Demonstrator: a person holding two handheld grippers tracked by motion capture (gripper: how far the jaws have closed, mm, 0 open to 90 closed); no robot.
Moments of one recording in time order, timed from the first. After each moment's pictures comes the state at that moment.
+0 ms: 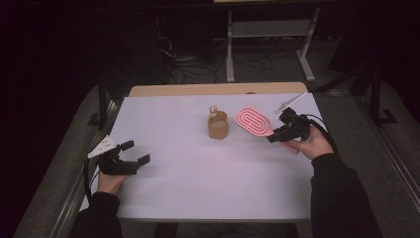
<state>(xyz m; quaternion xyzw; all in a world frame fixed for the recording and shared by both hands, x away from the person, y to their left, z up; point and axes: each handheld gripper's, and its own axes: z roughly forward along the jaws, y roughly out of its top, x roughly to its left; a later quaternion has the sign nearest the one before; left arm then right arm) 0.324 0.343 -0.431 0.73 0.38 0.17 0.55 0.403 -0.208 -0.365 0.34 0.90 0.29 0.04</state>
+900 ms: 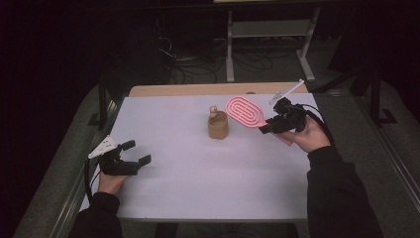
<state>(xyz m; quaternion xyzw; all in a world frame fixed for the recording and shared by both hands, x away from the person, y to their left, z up) 0.322 0.339 -0.428 0.73 0.37 0.16 0.55 0.398 -0.184 -0.321 0.30 0.90 0.33 0.06</state>
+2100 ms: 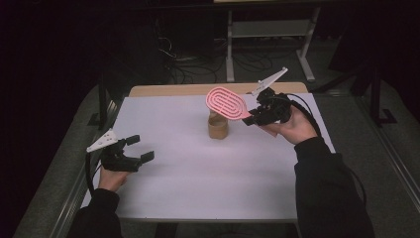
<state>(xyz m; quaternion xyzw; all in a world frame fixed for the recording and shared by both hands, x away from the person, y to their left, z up) 0.325 0.323 -0.397 0.74 0.34 0.13 0.57 0.397 -0.139 -0.283 0.24 0.90 0.35 0.08</state>
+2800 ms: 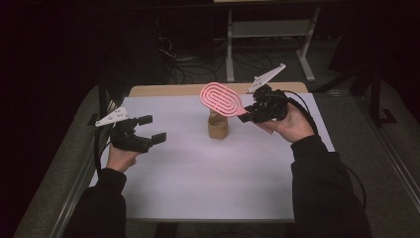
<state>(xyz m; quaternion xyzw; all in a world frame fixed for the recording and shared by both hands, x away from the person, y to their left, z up) 0.354 0.277 -0.336 0.75 0.29 0.11 0.58 0.393 -0.130 -0.271 0.23 0.90 0.36 0.09</state>
